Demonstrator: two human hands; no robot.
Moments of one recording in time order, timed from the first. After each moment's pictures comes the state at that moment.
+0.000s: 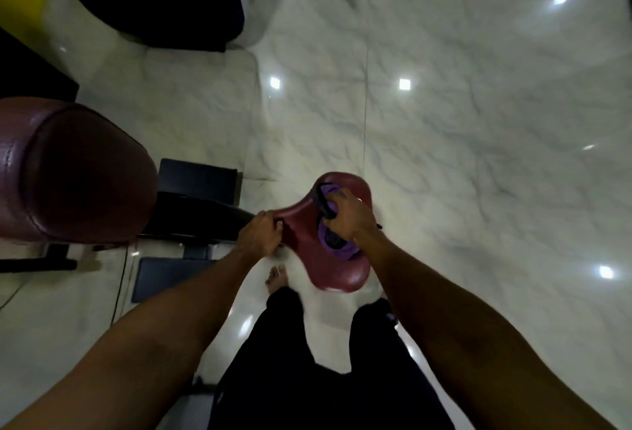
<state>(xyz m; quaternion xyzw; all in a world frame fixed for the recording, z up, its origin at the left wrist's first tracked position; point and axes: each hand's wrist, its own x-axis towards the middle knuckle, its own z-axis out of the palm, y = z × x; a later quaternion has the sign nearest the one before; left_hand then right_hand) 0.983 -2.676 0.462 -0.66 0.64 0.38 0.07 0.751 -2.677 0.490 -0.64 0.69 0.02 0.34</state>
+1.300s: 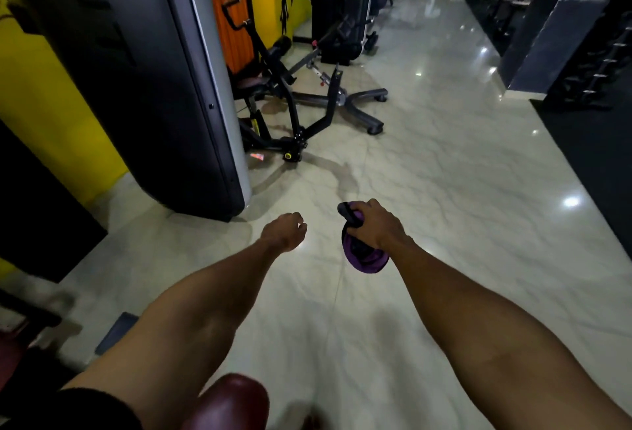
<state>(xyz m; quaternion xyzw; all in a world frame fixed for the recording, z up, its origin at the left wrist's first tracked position) 0.655 -3.032 0.683 -0.70 0.69 0.20 -0.05 0.416 -3.021 0.731 -0.73 0.64 -0.08 0.22</state>
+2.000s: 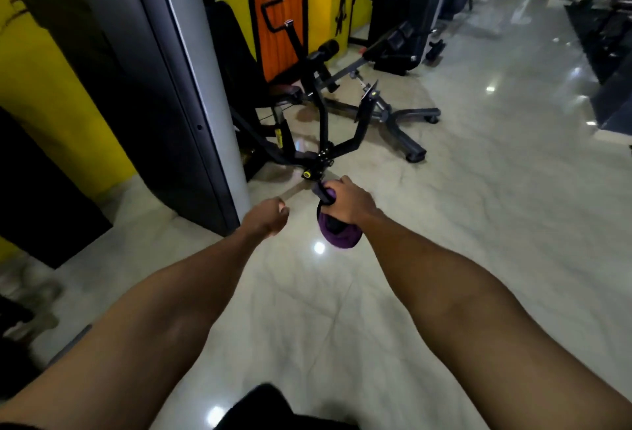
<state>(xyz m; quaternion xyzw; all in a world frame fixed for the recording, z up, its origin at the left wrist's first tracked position) 0.607 -3.322 0.708 -0.80 0.56 0.18 -0.12 0.403 -3.401 0.742 -0.85 0.49 -0.06 0.19</state>
